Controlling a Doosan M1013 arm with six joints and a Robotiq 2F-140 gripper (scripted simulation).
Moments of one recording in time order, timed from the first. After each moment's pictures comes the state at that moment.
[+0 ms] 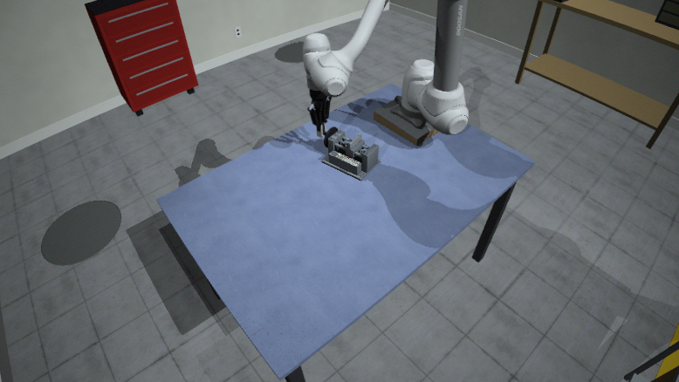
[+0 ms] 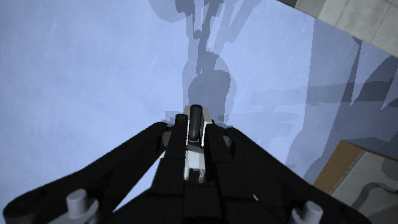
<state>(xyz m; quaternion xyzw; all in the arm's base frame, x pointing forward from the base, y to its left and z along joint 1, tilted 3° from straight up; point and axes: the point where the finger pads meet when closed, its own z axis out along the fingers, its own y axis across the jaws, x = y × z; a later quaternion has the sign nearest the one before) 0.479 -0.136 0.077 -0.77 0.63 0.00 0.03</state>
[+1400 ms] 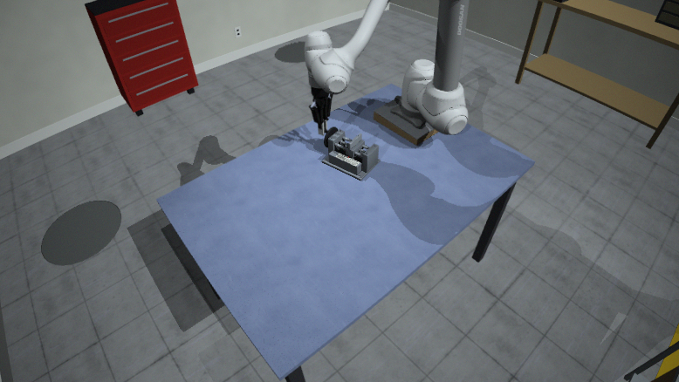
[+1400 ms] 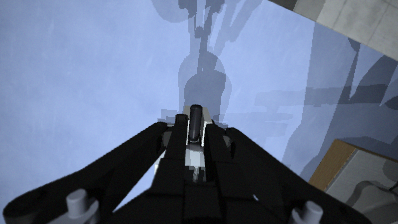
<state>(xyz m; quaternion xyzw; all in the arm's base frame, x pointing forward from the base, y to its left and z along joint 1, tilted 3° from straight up) 0.469 -0.139 0.082 -0.77 0.63 0.00 0.03</state>
